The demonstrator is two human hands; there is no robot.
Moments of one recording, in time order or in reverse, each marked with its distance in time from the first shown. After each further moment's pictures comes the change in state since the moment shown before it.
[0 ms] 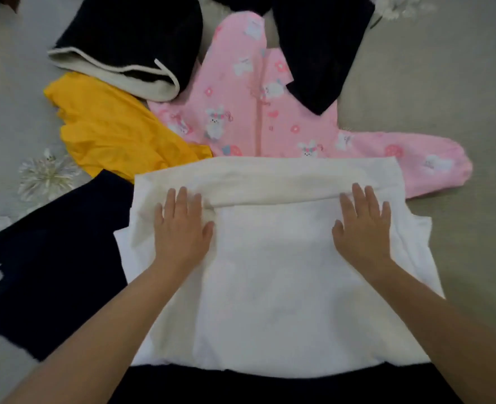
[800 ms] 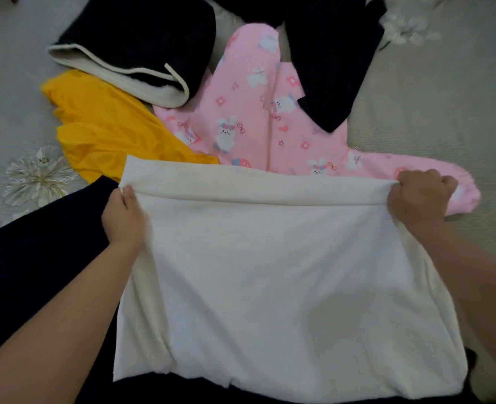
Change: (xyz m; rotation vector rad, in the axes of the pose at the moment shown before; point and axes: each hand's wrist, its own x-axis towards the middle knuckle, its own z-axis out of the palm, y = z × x) left_hand 0.038 -0.095 0.023 -0.636 0.252 -0.563; right_hand 0.063 0.056 0.017 -0.078 0.020 0.271
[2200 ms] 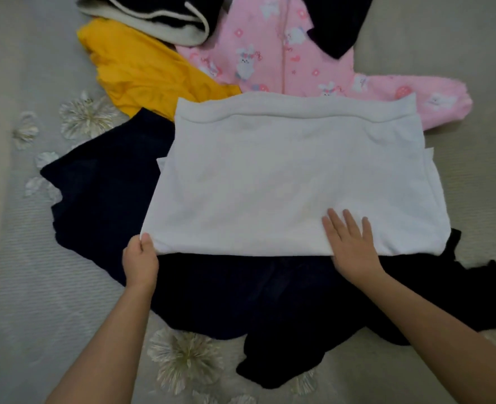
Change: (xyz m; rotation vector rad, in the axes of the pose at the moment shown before) left_hand -0.152 -0.117 -0.103 -0.114 -0.135 -0.281; right_hand -0.253 -0.051 -0.022 -0.148 -0.359 -0.473
